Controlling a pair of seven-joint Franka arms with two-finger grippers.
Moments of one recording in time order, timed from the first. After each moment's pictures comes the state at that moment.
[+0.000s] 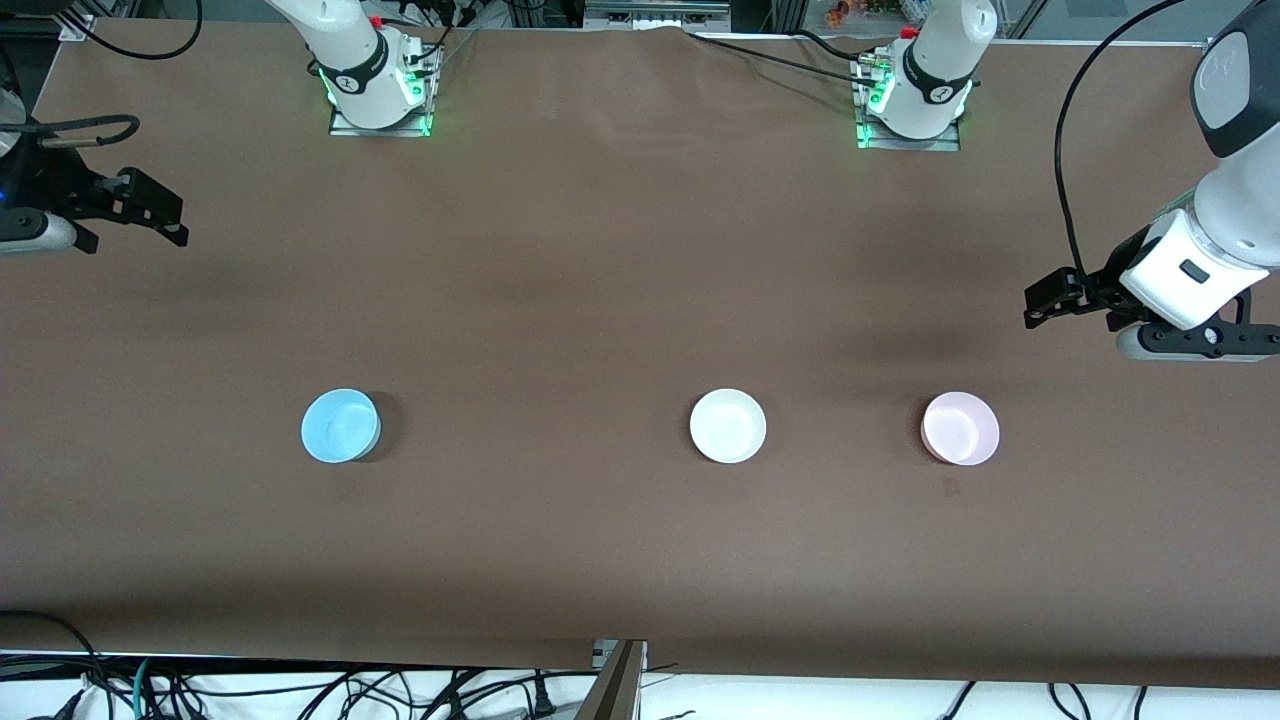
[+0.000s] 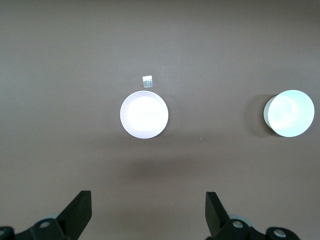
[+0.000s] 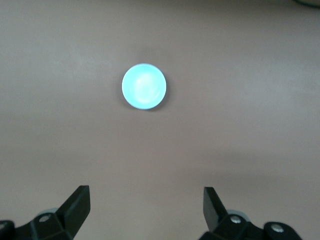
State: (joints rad) left arm 0.01 0.13 -0.07 -1.59 -0.01 1.72 -0.07; right arm 0.06 -0.04 -0.04 -1.68 -0.02 1.69 -0.10
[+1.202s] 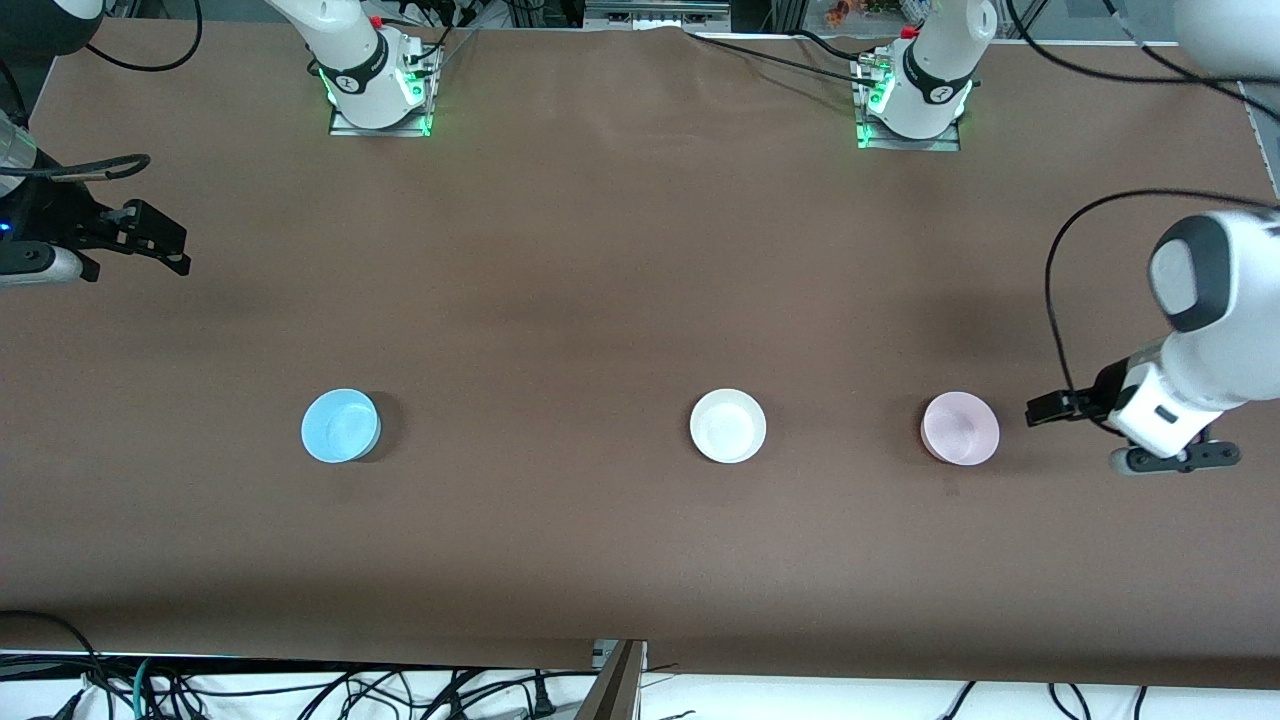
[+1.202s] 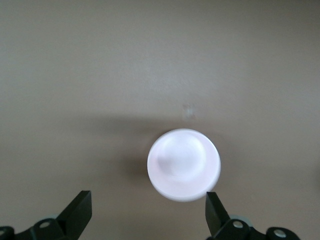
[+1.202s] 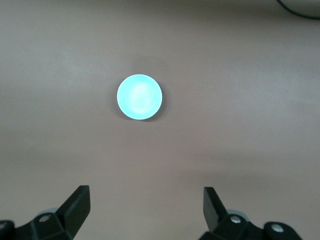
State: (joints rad) left arm 0.13 0.46 -0.06 -1.66 -0.01 2.11 -0.03; right arm 0.06 0.01 -0.04 -1.66 -0.03 1.72 -0.09
